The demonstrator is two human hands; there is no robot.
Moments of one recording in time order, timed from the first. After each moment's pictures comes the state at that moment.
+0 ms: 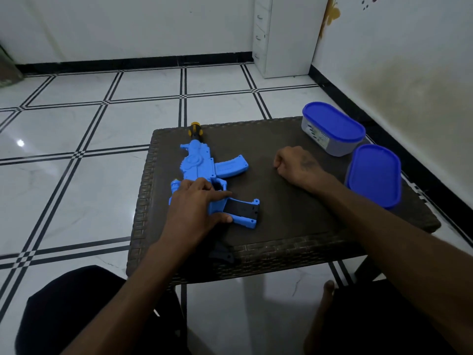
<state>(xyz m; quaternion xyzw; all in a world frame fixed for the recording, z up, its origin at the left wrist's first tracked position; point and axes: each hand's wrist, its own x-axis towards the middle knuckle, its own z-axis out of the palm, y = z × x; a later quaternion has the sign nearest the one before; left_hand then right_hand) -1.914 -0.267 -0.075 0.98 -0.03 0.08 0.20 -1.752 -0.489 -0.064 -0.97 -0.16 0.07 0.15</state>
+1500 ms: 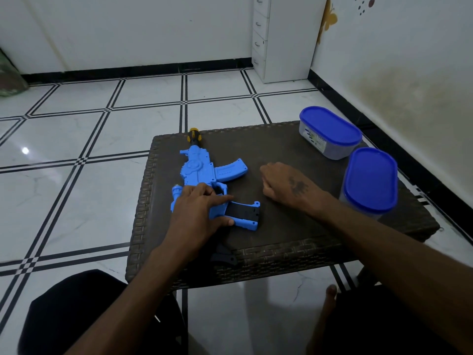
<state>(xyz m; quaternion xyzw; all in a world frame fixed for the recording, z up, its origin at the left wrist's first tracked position) -1.912 -0.275 -0.074 0.98 -0.02 0.06 0.21 -1.779 -0.484 -0.077 -0.94 -0.34 0.03 0.09</state>
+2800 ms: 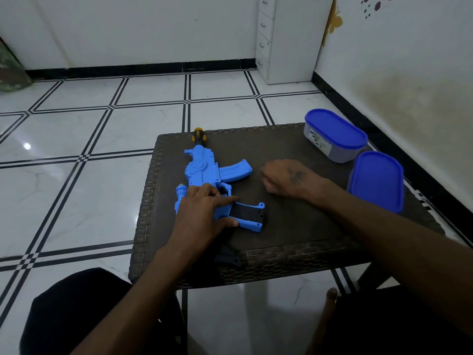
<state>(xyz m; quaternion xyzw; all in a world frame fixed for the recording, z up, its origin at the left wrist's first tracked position) -1.912 -0.275 -0.075 0.97 -0.02 0.07 0.21 -1.766 -0.471 -0.058 -0.93 -0.36 0.07 -0.01</state>
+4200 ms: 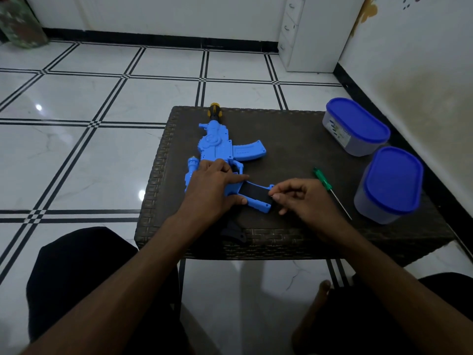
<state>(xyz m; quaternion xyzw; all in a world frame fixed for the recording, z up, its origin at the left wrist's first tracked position) -1.914 -0.277 -0.077 0.98 -0.02 0.06 0.20 -1.868 -0.492 -0.075 -0.81 -0.16 0.14 0.54</state>
